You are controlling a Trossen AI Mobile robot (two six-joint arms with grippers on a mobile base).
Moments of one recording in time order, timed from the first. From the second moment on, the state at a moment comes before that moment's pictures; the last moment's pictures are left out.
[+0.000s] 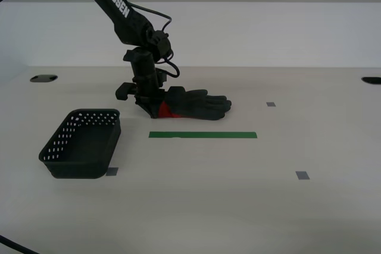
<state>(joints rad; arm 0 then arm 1) 0.00 1.05 0.52 0.56 0.00 0.00 -0.41 2.71 1.86 -0.57 0.04 -0.13</state>
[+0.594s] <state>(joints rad) 0.00 1.05 0.52 0.53 0.00 0.00 -0.39 2.25 1.84 -0.78 -0.08 -0.03</state>
